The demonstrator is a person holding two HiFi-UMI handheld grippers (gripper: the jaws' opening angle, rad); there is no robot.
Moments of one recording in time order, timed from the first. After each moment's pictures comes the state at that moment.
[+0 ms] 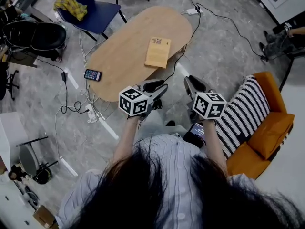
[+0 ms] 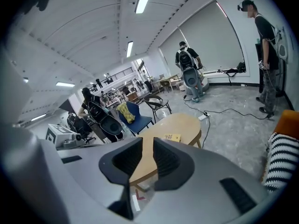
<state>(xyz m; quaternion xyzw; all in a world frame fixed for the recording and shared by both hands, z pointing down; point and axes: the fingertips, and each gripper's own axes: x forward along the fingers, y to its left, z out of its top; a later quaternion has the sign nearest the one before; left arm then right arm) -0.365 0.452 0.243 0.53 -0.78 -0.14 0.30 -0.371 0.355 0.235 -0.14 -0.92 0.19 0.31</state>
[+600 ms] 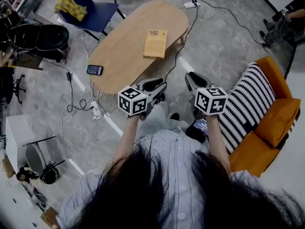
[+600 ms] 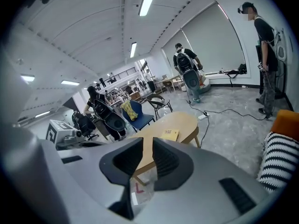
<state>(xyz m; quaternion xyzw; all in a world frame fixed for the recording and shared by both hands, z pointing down) -0.282 0.439 0.243 0.53 -0.78 -0.11 0.31 -0.289 0.335 0.235 -0.15 -0.92 0.18 0.30</state>
